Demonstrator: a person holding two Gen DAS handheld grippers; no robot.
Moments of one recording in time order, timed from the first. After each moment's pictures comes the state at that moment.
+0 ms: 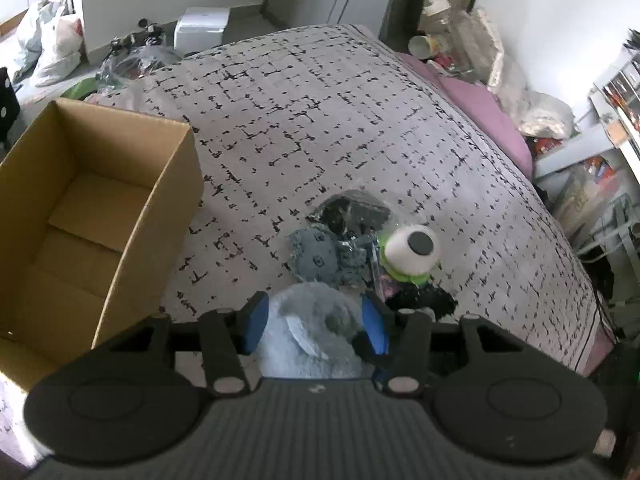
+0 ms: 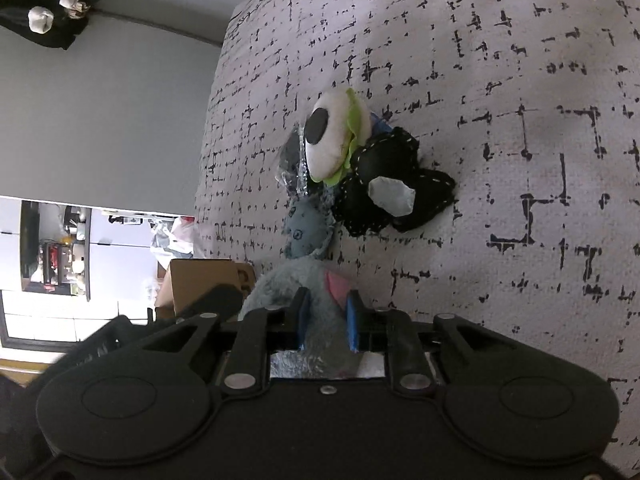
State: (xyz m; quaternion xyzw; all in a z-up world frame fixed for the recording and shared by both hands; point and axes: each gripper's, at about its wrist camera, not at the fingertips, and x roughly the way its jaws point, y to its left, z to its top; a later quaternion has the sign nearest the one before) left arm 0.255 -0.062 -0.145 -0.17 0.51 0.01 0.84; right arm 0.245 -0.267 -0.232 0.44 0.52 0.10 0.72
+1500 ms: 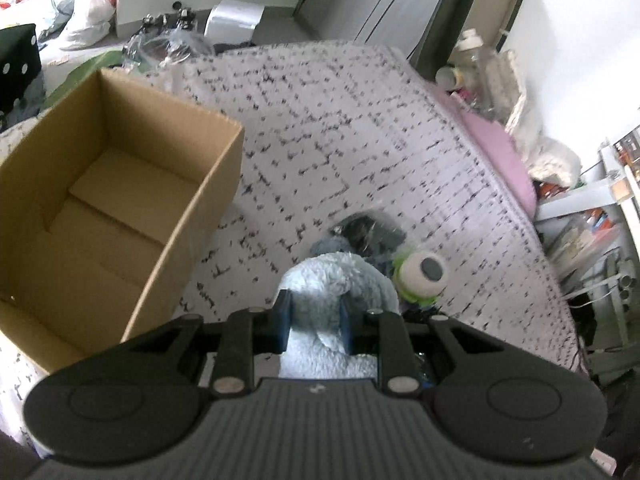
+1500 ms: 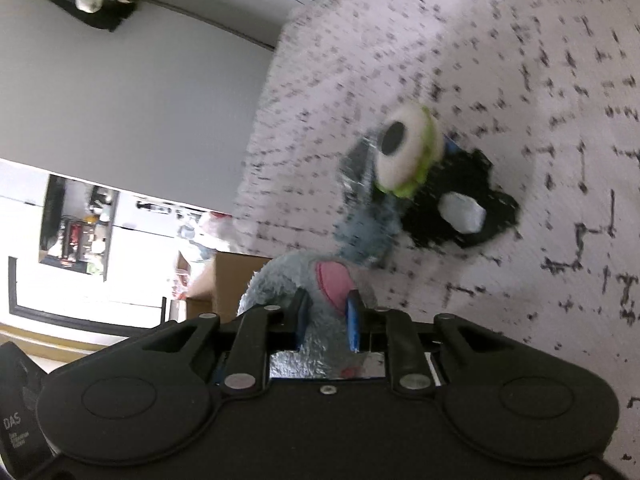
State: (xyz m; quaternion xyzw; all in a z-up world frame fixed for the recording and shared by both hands) left arm 0.241 -0.030 -0.138 -0.24 0.49 0.03 0.84; right arm 0.248 -0.253 -0.199 0.41 0.48 0.16 0.76
